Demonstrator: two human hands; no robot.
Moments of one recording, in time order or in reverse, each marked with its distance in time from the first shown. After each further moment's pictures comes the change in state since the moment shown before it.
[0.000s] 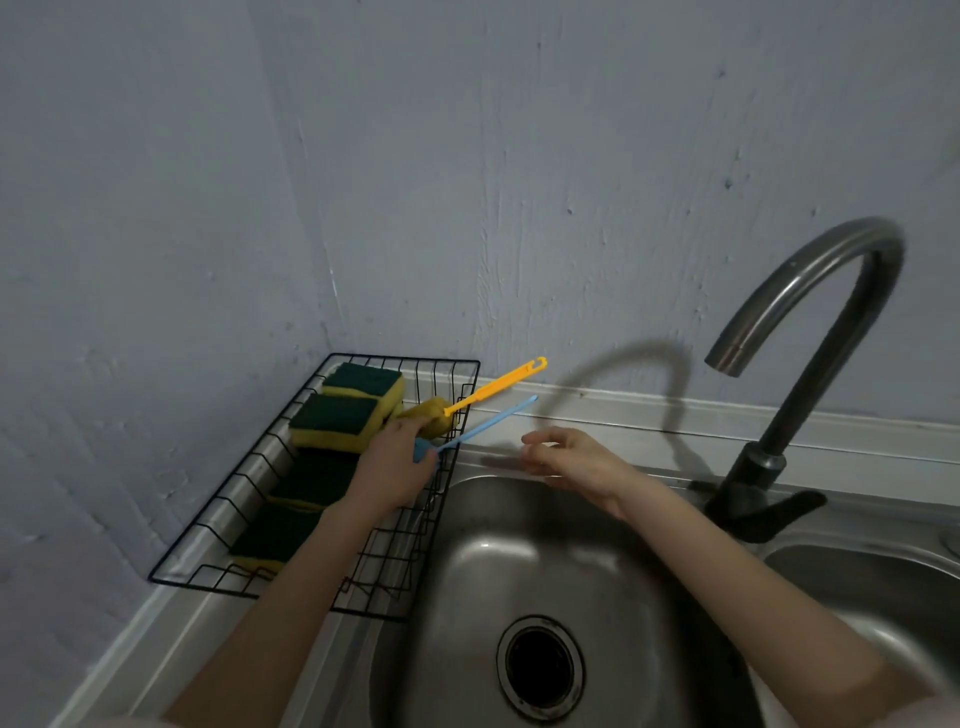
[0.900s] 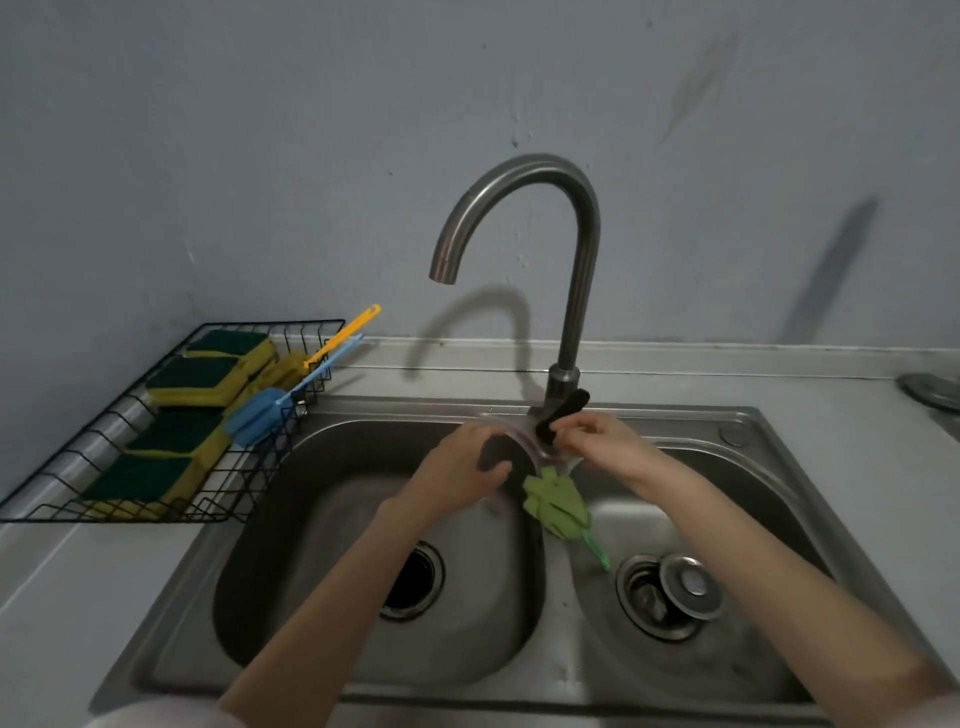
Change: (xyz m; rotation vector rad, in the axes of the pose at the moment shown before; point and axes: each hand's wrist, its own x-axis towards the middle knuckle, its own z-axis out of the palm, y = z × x) left_hand -0.094 0.185 0.145 0.002 -0.247 0.277; right_hand -0.124 0.106 -0.169 -0.122 0.213 -0.007
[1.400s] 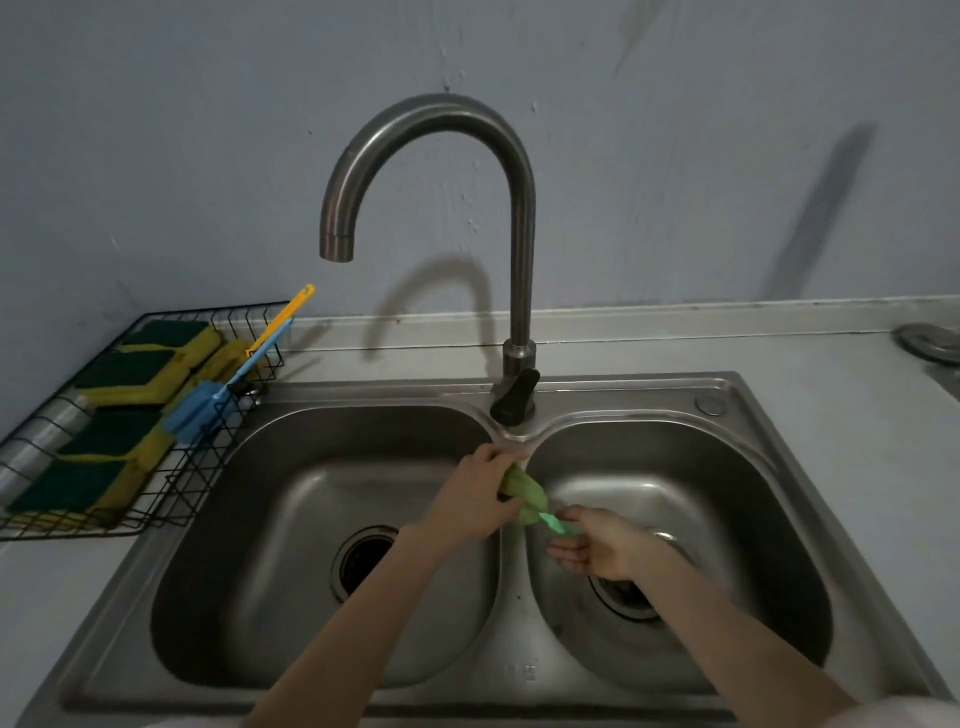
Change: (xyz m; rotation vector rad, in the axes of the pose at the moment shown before) left_hand 0.023 0.028 0.077 0.103 -0.227 -0.019; right_hand 0.010 0.131 0.005 0.618 -0.112 0.676
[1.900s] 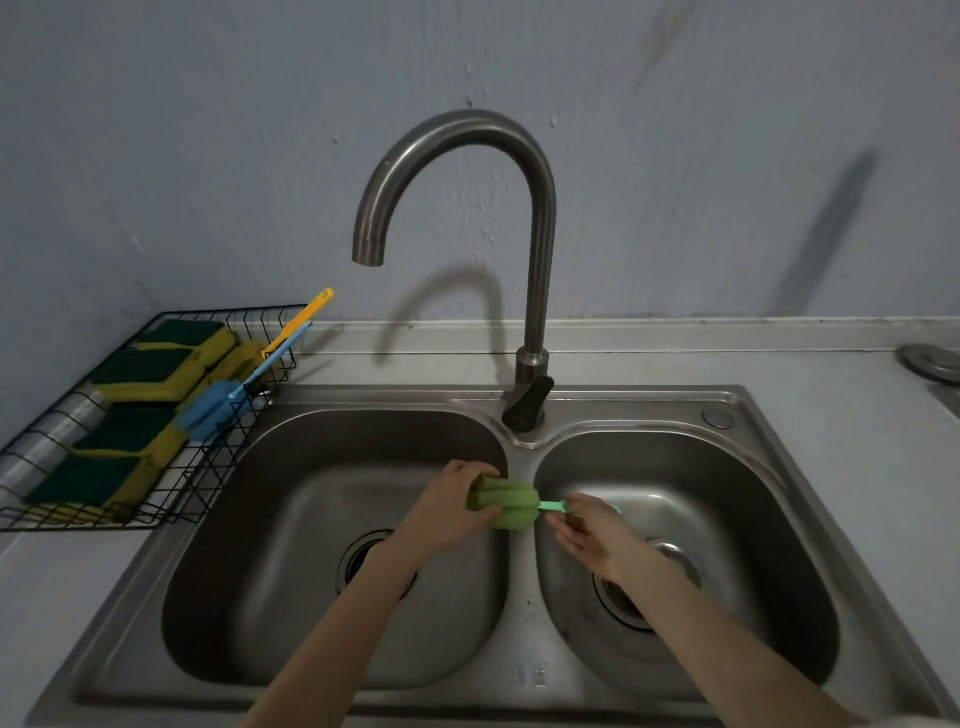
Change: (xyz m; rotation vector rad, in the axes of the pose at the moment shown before) left_hand -0.024 -0.027 -0.012 -0.180 0.091 -0.062; right_hand -0.007 -0.005 0.022 0.341 0.059 -0.182
